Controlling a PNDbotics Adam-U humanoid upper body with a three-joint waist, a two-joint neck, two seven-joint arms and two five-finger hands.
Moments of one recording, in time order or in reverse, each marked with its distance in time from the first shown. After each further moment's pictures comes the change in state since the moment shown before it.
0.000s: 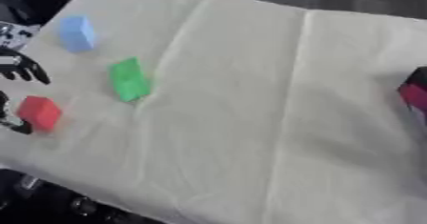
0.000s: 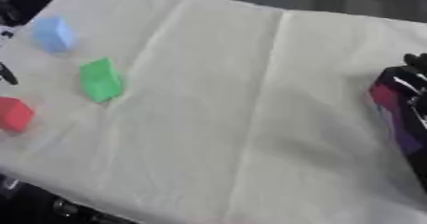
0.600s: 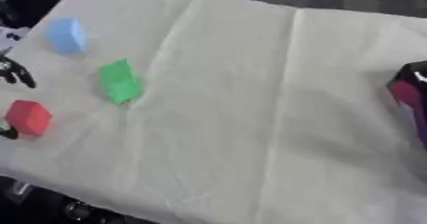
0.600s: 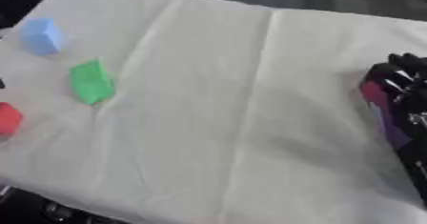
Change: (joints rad) left arm -0.061 -0.056 -0.022 0.121 -0.160 -0.036 -0.023; right arm 0.000 0.019 0.001 0.013 0.017 0.009 0.009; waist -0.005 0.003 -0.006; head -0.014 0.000
